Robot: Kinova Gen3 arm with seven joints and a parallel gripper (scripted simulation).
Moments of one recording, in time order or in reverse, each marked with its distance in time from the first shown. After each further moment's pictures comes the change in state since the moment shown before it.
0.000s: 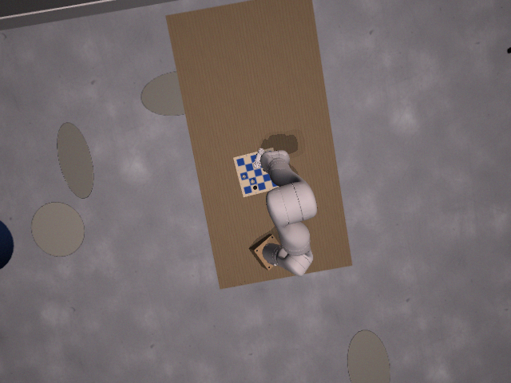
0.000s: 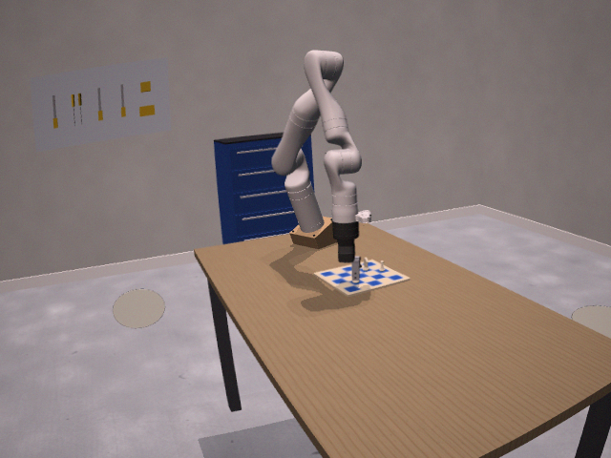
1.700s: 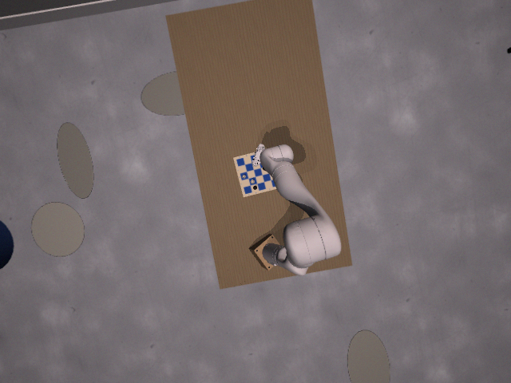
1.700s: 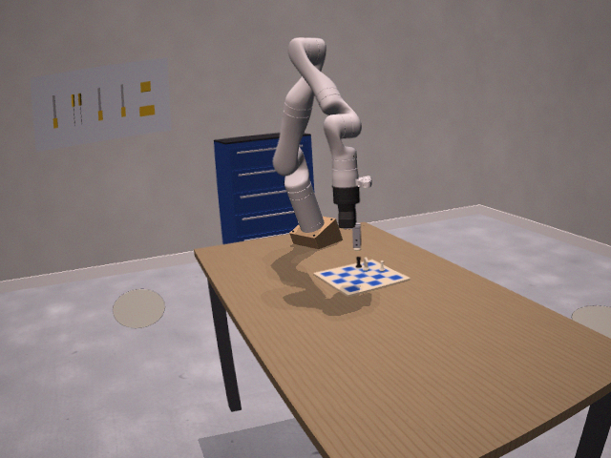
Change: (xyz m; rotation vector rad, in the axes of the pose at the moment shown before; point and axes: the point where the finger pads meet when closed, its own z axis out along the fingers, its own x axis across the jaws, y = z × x) arm 0.000 -0.006 -0.101 0.002 -0.004 0.033
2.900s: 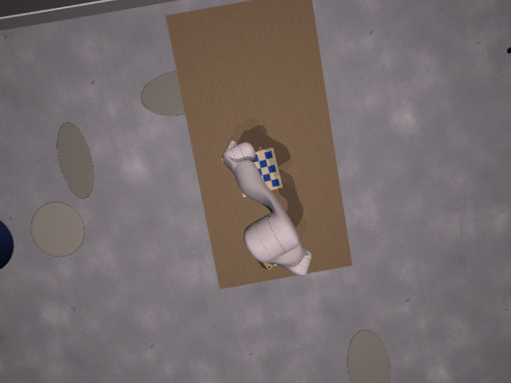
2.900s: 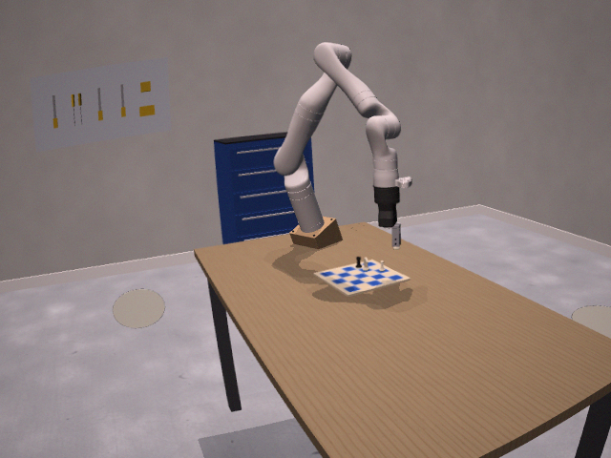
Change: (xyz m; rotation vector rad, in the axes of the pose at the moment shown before) arm -0.032 -0.115 0.009 0.008 0.007 0.167
